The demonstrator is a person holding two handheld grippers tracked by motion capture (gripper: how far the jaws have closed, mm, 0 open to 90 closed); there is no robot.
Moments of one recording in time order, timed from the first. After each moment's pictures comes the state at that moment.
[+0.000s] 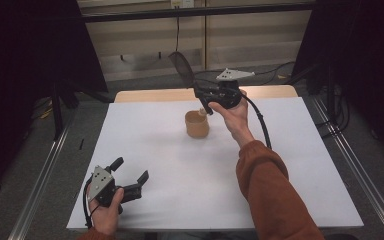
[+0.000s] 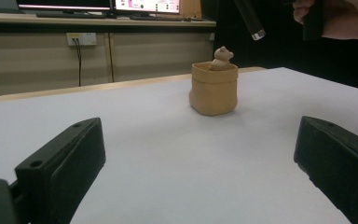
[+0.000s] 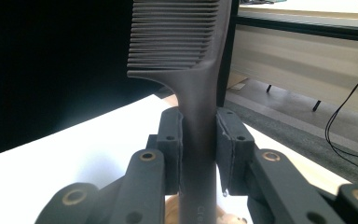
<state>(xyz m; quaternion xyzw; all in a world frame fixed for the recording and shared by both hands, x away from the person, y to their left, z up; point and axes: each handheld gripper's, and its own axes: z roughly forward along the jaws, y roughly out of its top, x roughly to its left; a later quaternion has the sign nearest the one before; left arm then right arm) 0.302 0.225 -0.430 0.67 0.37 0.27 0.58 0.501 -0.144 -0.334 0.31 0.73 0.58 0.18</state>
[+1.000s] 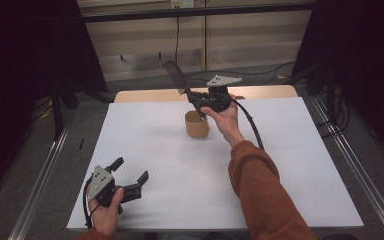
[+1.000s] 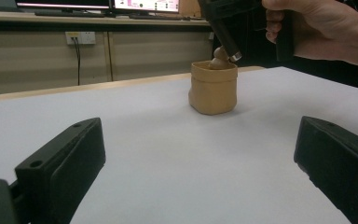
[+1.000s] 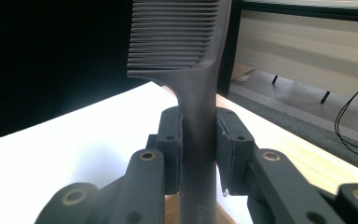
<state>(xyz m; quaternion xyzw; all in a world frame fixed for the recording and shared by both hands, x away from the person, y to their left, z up) 0.302 0.226 -0.430 0.67 0.37 0.27 0.58 0.523 -0.123 -0.370 0.31 0.74 0.57 0.17</state>
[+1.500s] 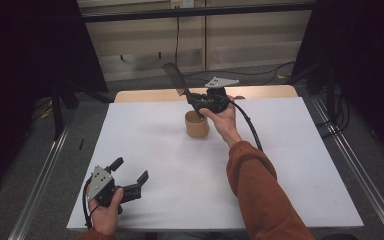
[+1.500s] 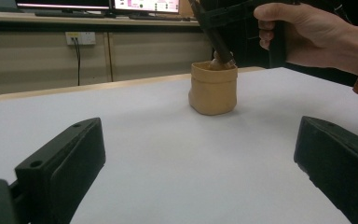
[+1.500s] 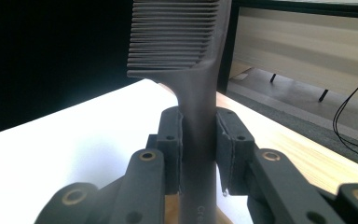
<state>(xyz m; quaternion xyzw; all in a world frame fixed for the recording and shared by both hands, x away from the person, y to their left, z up) 0.302 0.226 -0.430 0.67 0.37 0.27 0.58 0.529 -0.120 -0.381 0.32 0.74 0.56 0.18</state>
